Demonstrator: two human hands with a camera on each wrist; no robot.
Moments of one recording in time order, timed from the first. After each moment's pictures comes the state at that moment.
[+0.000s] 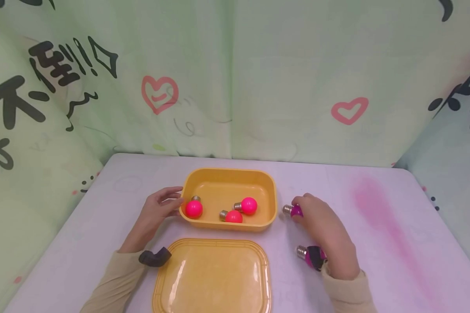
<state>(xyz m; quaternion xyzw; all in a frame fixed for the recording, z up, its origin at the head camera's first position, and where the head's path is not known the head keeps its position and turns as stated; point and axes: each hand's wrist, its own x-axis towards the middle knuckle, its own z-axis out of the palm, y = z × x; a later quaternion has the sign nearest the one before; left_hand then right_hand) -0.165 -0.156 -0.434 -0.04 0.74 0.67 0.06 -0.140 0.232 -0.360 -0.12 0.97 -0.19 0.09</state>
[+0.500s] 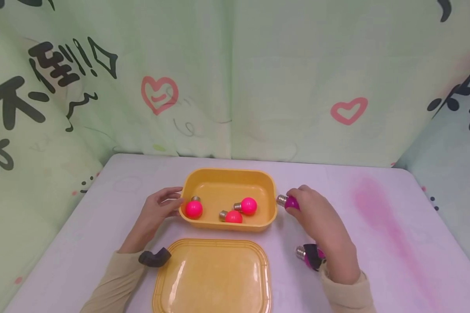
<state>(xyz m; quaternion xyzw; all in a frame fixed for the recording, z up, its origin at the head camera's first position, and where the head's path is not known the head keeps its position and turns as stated) -0.165 -0.157 -0.435 -0.04 0.73 0.67 0.06 -0.132 0.216 -0.334 -0.12 0.97 -0.20 0.04</state>
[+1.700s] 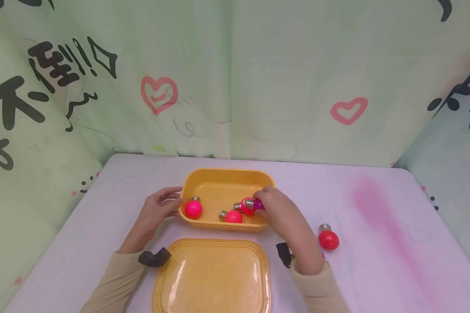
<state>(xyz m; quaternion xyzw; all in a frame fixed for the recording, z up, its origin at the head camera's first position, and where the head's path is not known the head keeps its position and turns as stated) -0.162 -0.156 -0.432 -0.04 0.74 0.67 0.06 -0.143 0.163 -0.351 -0.21 0.96 -0.20 0.02</state>
